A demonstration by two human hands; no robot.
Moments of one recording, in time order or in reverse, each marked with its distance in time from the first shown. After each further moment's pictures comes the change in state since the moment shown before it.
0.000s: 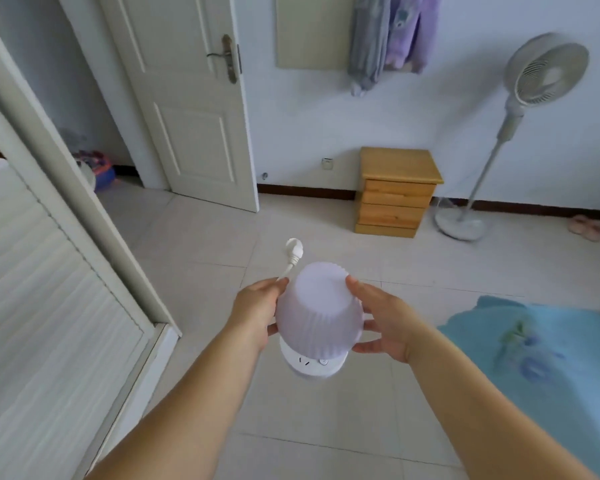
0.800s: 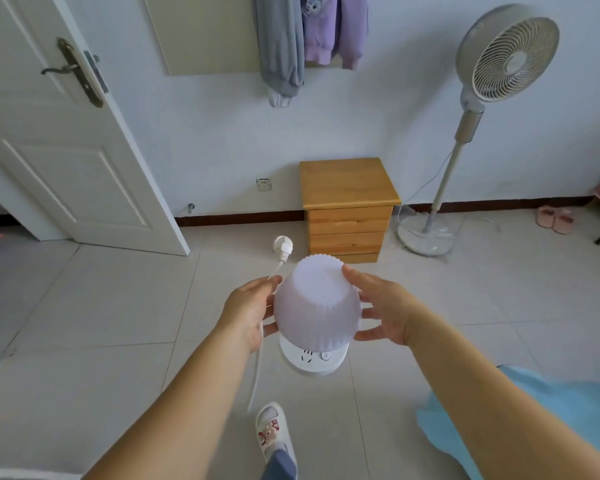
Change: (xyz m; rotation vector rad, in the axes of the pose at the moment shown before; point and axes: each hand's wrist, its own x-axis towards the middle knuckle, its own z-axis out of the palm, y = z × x) left_hand 0.331 0.157 0.314 0.058 -0.129 -0.072; right_hand 0.323 -0.222 -0.262 0.078 0.120 0.030
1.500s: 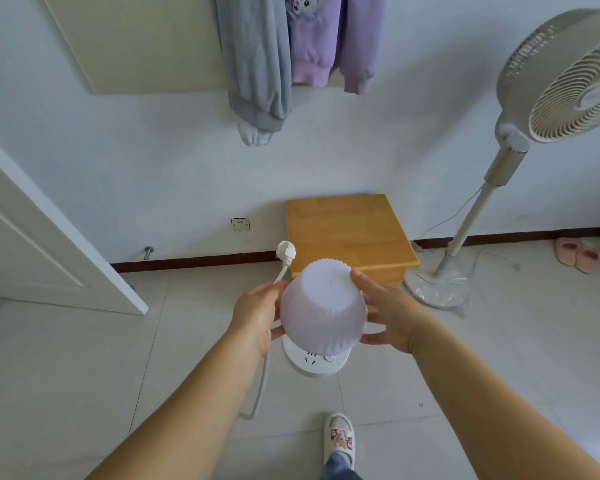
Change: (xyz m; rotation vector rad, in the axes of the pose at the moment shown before) left_hand 0.358 0.191 0.138 0.006 0.002 -0.090; right_hand 0.344 -0.223 -0.072 0.073 0.094 0.032
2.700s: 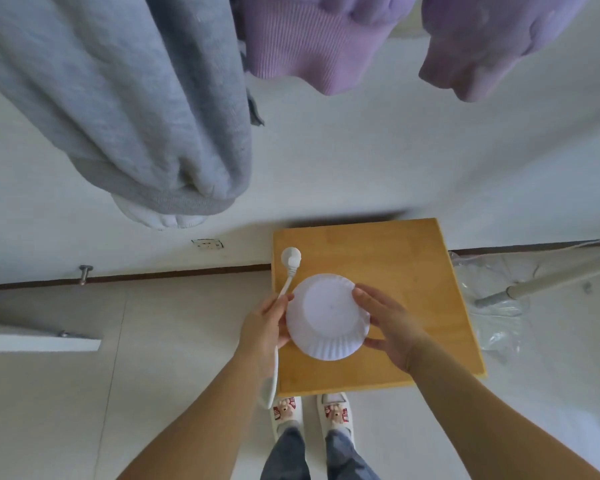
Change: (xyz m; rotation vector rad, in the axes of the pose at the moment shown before) left_hand 0.437 0.119 0.154 -0.038 -0.010 -0.177; right_hand 0.447 -0.163 -0.052 0.092 -0.002 0.157
